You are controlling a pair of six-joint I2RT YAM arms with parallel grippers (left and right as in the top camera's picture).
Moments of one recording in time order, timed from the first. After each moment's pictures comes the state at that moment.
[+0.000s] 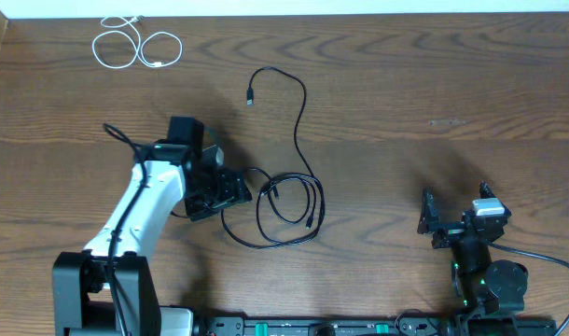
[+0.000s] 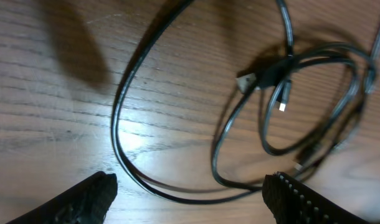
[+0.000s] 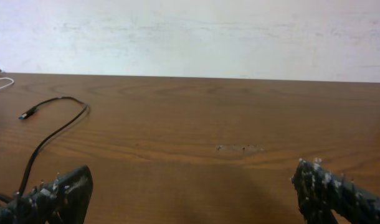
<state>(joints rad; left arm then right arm) -0.09 1.55 0.94 -0.92 0.34 -0.35 0.04 0.01 0.01 -0.07 -0.06 0.02</state>
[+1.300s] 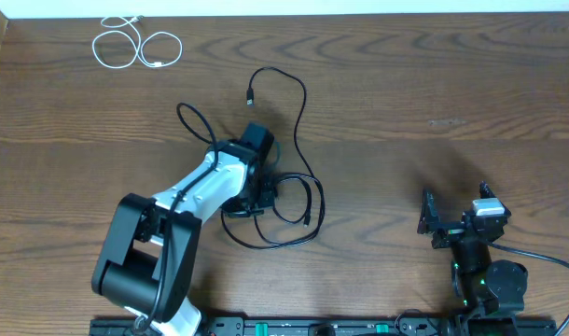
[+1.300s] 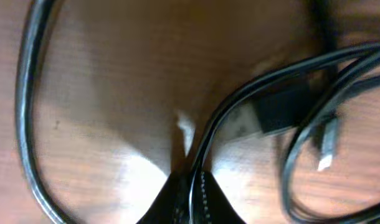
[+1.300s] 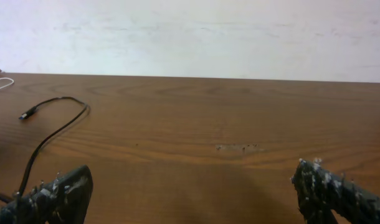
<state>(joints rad) -0.39 1.78 0.99 -0.84 0.09 -0.51 0.04 0.01 0.01 -0.07 -0.06 0.02</state>
